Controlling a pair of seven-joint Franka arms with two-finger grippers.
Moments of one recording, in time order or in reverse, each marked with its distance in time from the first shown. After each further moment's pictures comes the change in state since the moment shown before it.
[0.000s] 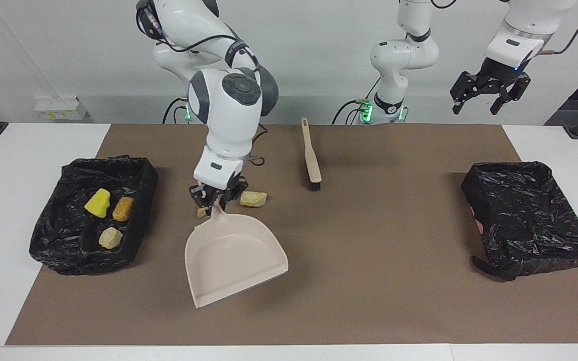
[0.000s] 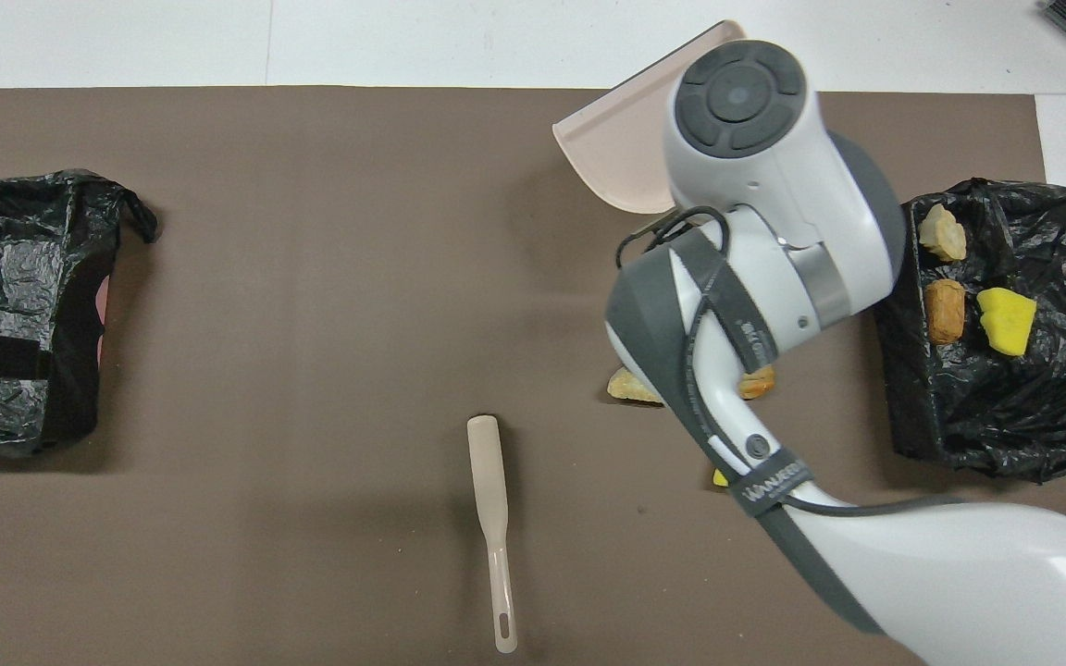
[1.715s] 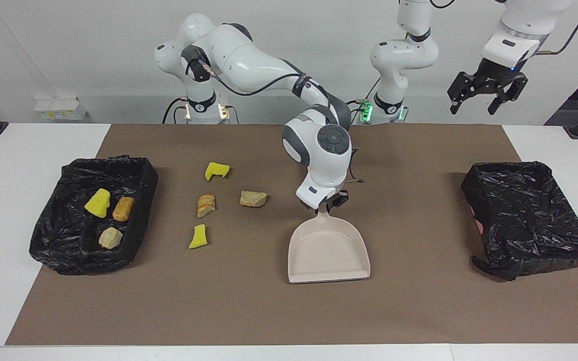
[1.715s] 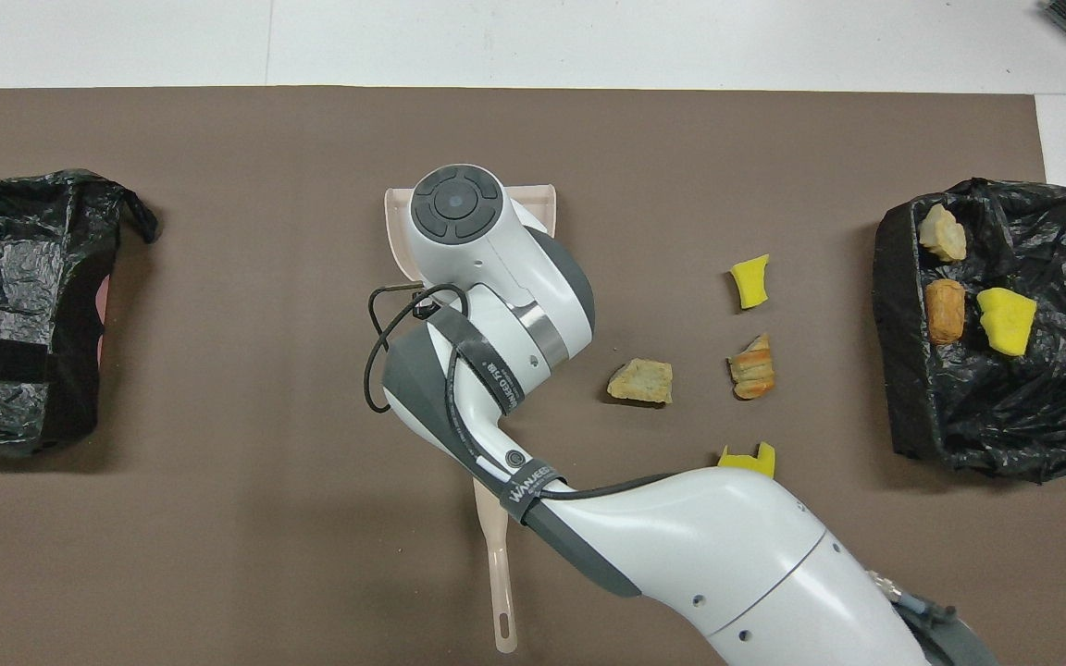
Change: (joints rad) left arm 0.000 -0.007 -0.007 -0.013 0.000 0.006 0.000; right arm 0.240 0.313 -0.007 0.203 0.303 0.094 0.493
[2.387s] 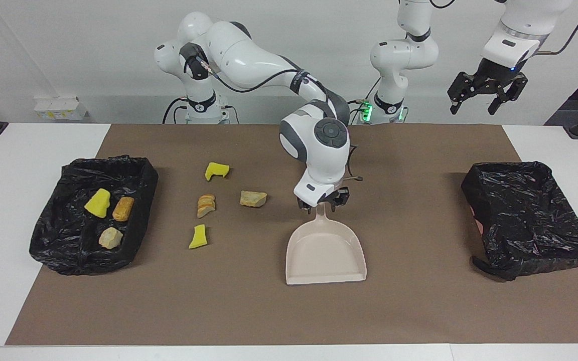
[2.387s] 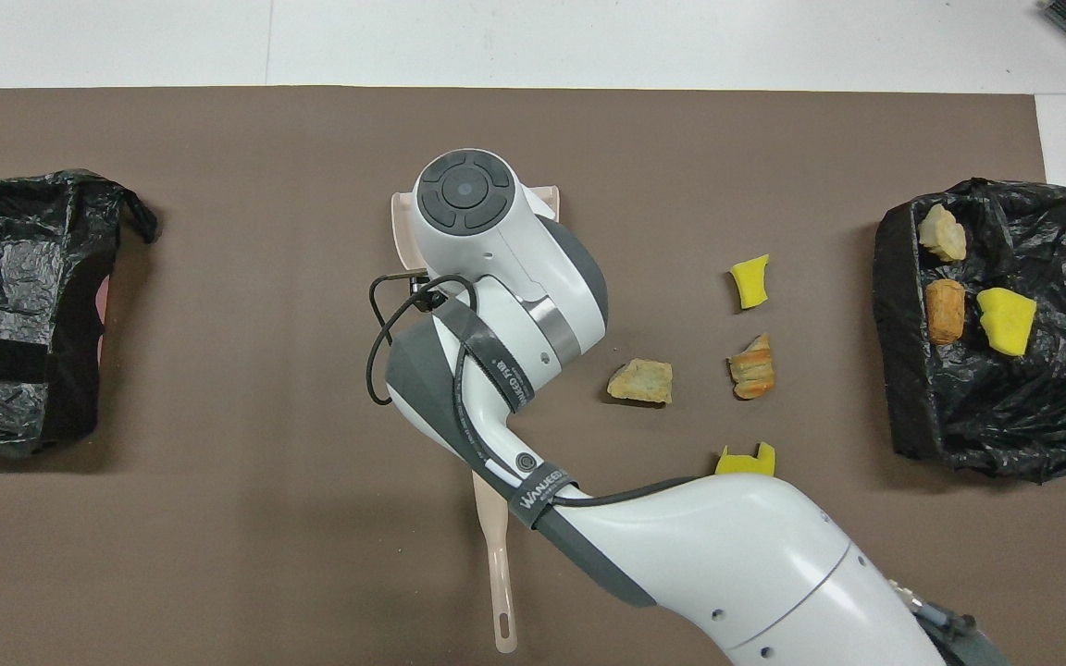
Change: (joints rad) left arm 0.000 0.000 0.000 0.000 0.000 0.000 0.000; right arm -0.007 -0.050 -0.005 0.009 -0.009 -0.007 -0.027
